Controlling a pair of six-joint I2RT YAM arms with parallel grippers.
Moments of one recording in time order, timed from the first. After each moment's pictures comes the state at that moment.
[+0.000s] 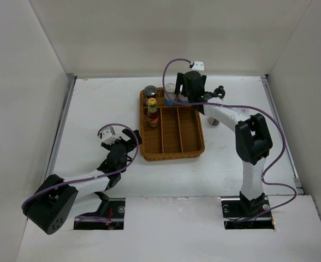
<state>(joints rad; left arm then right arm) -0.59 1.13 0.15 0.77 -0.62 -0.75 0.50 2.00 1.59 -0.01 0.44 0.33</state>
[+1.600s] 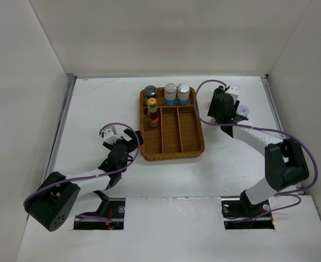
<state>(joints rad) -0.59 1.16 0.16 0.78 -0.58 -0.77 0.31 1.59 0.97 0.03 0.48 0.39</state>
